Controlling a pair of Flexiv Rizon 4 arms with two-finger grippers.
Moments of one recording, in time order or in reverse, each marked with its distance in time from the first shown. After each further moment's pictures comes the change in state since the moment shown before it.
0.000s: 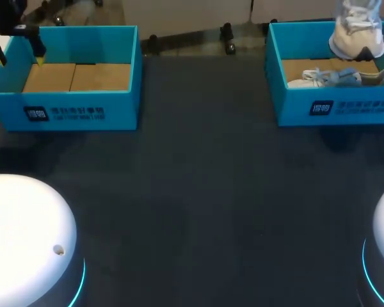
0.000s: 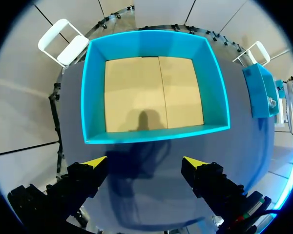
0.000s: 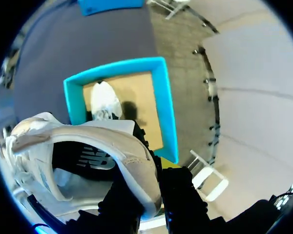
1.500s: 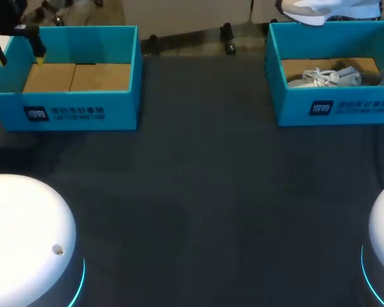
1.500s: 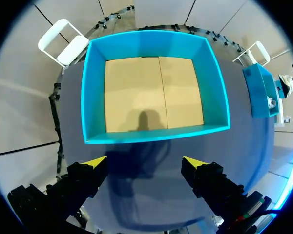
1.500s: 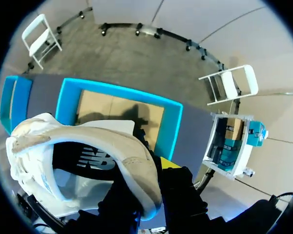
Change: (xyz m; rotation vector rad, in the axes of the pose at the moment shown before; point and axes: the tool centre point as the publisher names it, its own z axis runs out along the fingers) left arm 0.000 0.000 0.000 0.000 0.000 0.000; right arm -0.001 -0.054 0.034 0.184 0.164 1.081
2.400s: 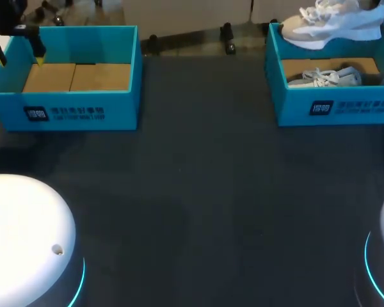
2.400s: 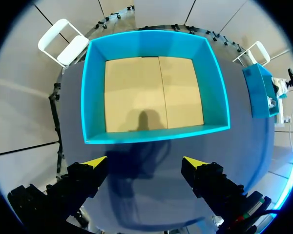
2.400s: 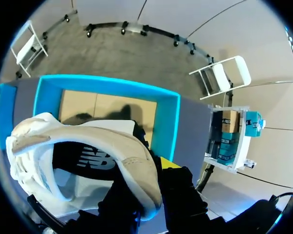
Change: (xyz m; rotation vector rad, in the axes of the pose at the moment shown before) left arm 0.000 0.000 0.000 0.000 0.000 0.000; right arm -0.004 -0.008 0.065 -0.010 -0.071 0.081
